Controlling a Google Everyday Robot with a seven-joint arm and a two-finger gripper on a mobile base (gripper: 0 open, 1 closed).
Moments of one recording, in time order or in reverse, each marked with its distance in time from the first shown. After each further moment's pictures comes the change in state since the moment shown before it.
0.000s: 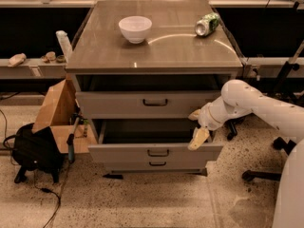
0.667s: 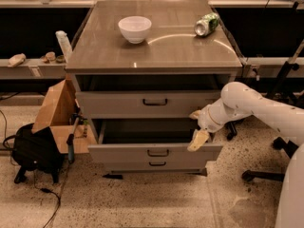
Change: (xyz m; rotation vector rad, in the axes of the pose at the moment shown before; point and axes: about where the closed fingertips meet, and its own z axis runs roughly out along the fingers) arm 0.000 0.008 0.004 -0.004 0.002 -0.006
